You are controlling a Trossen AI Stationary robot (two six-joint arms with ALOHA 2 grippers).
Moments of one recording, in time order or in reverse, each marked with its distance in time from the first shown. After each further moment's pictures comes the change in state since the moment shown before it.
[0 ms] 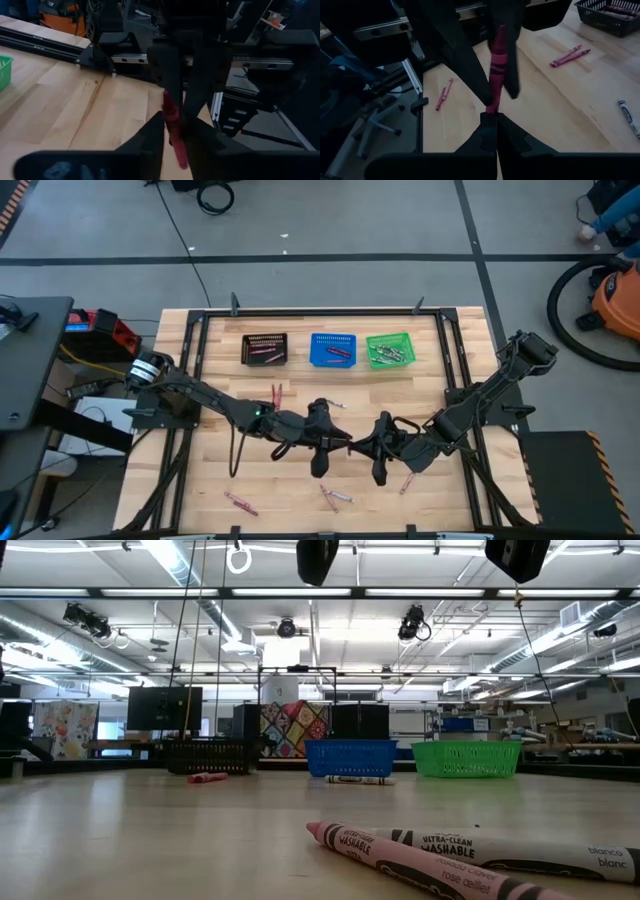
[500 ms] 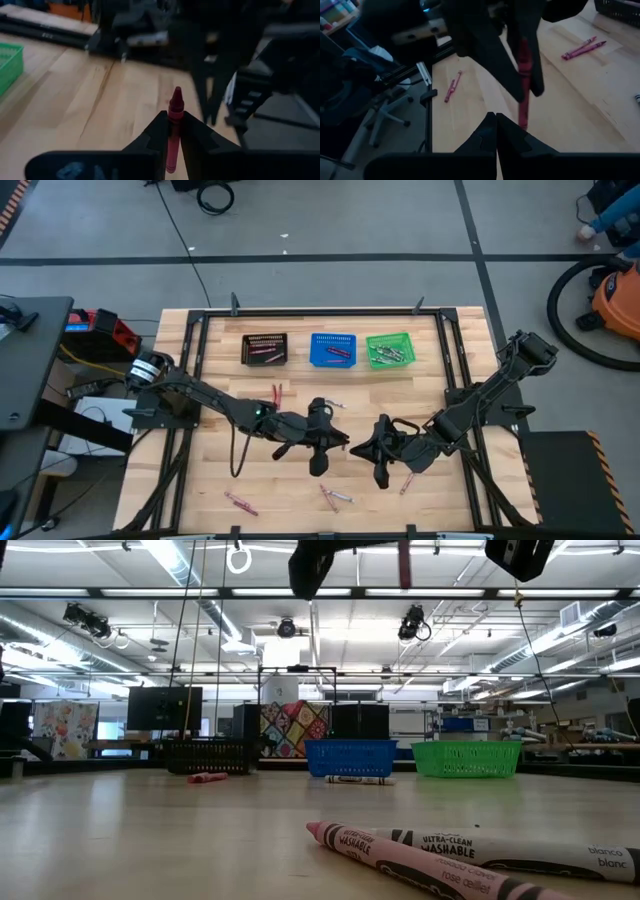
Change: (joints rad) left arm 0.002 0.000 0.000 -0.095 -0.003 0.029; right arm 0.002 0.001 0.000 0.002 -0.055 0.000
